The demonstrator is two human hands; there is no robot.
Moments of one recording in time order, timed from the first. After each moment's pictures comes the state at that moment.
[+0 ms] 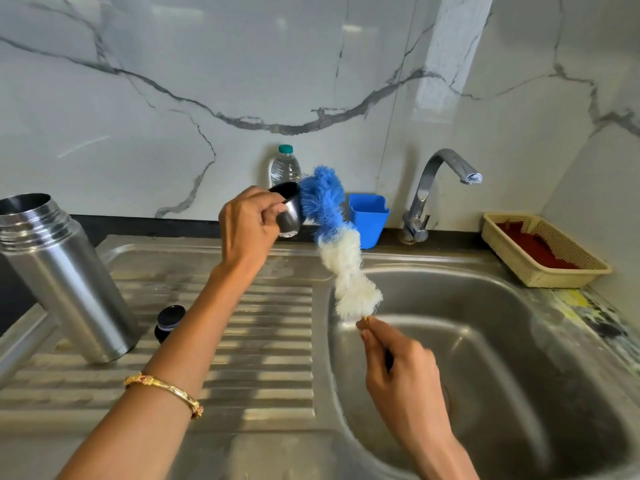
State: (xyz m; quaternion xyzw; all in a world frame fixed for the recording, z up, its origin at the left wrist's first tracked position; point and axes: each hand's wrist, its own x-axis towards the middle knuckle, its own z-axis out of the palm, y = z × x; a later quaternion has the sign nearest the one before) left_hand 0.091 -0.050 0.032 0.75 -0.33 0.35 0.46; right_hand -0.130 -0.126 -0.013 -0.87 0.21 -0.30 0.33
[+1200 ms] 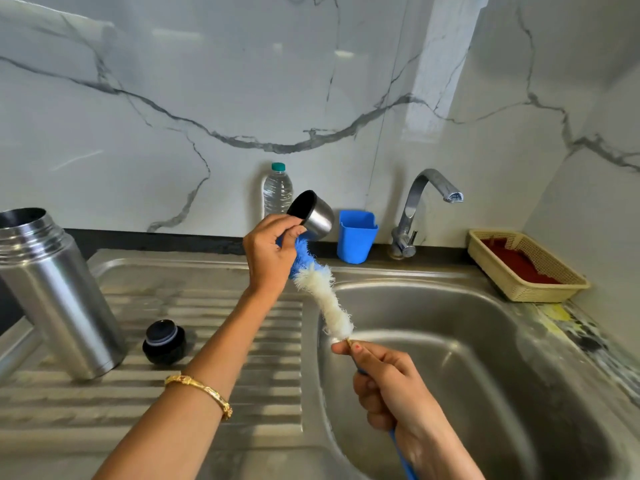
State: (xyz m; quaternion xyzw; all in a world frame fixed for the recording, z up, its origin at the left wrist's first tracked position) left_hand 0.090 -0.085 0.007 0.64 -0.33 0.35 0.60; right_hand -0.128 -0.138 0.008 -0.61 0.27 -0.05 0.74
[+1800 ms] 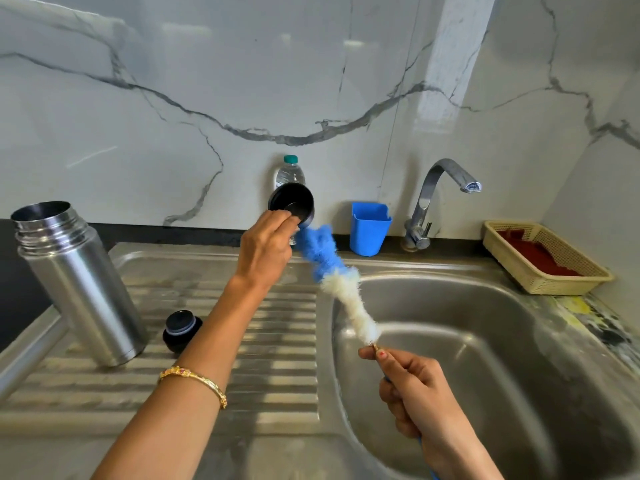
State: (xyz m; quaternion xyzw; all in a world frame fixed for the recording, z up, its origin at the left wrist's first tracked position) left_hand 0.115 -0.062 0.006 0.70 -0.43 0.48 0.31; right_hand -0.142 -0.142 -0.005 -0.64 0.29 -0.11 0.70
